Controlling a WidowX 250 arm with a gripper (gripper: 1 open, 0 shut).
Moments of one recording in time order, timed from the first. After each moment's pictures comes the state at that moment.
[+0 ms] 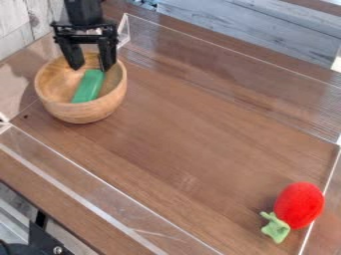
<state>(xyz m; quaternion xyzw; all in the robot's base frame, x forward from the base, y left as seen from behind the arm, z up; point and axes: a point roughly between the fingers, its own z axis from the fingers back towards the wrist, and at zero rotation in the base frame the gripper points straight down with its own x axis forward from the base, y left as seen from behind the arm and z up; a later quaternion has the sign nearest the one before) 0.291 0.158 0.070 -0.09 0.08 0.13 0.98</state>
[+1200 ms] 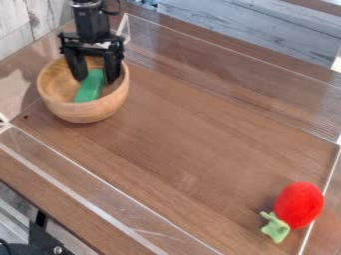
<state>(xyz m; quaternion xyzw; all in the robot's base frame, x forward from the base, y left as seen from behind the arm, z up) 0.281 0.177 0.048 -0.06 0.09 0.16 0.98</state>
